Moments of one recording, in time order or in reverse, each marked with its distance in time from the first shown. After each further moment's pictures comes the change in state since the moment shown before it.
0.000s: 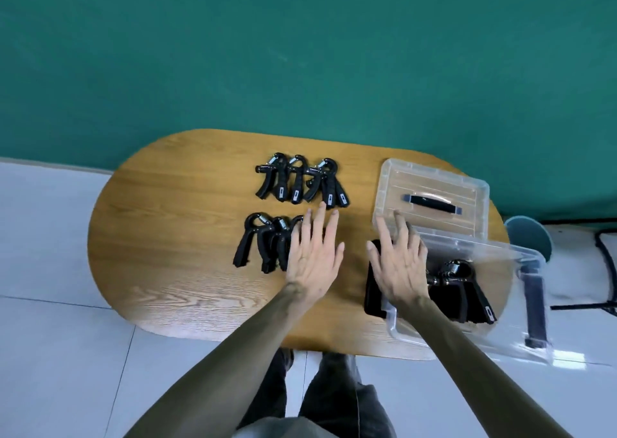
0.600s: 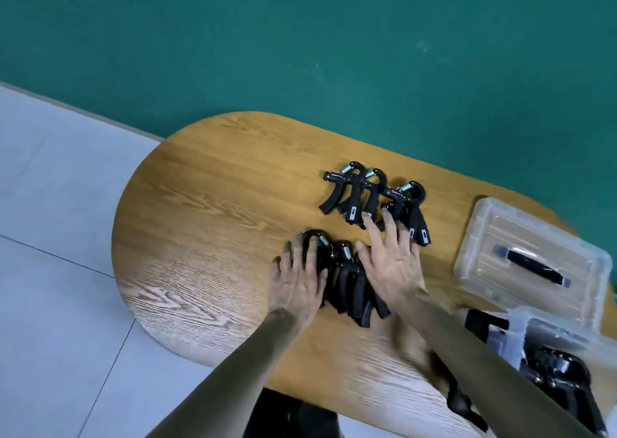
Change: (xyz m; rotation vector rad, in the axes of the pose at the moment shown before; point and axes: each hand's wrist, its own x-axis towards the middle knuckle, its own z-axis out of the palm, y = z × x) left_hand 0.014 -0.172 0.082 -0.048 -0.214 -0.264; right_hand 0.124 -0.150 0.082 -0.044 -0.212 -0.235
